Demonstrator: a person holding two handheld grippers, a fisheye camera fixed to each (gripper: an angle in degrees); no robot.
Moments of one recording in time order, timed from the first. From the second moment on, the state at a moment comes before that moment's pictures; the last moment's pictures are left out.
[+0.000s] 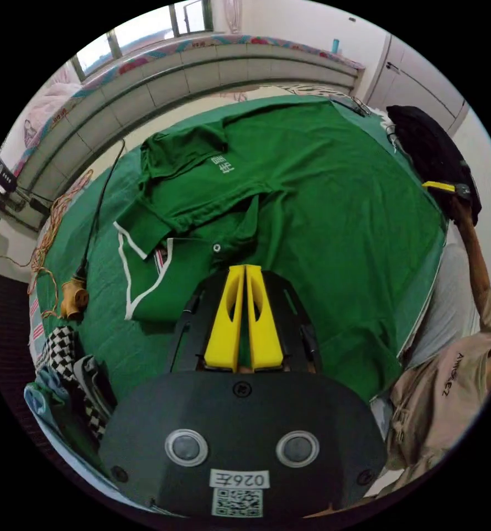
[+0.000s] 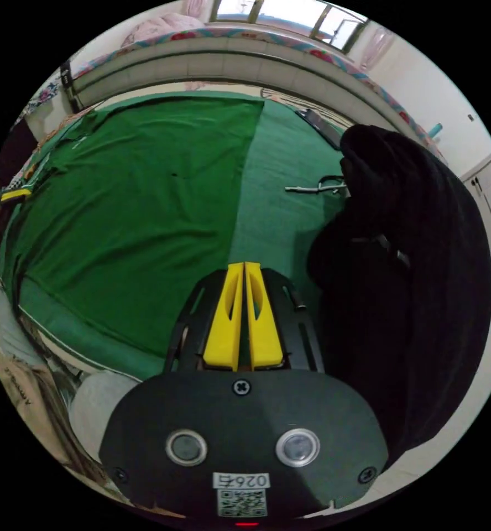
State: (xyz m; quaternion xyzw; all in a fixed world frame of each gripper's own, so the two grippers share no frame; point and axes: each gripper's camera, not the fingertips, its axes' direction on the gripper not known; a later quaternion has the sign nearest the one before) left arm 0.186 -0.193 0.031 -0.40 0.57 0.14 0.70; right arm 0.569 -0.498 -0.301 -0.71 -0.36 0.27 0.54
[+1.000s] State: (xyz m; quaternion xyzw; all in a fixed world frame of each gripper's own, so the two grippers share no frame) left arm -0.090 -0.106 -0.195 -0.10 0.77 0.16 0.62; right arm 0.407 -1.057 -0.446 -0.27 -0.71 0.13 0.63
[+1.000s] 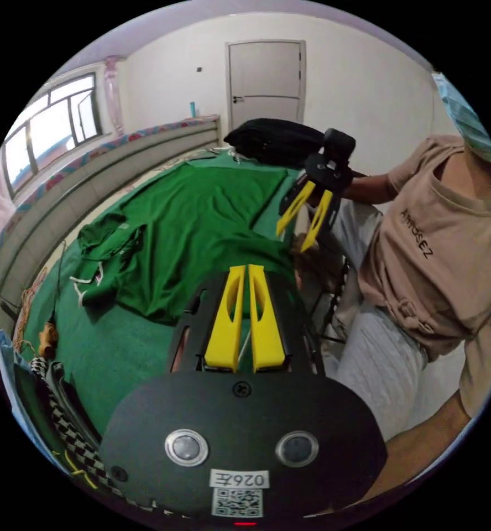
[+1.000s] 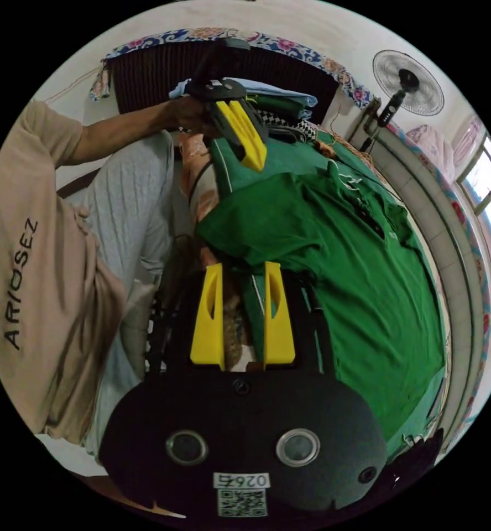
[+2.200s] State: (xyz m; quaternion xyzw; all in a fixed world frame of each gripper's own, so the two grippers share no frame) left arm -0.115 -0.091 0.059 -0.29 0.79 -0.14 0.52; right arm 0.283 -0.874 -0.243 -0.45 -0.66 0.50 0.33
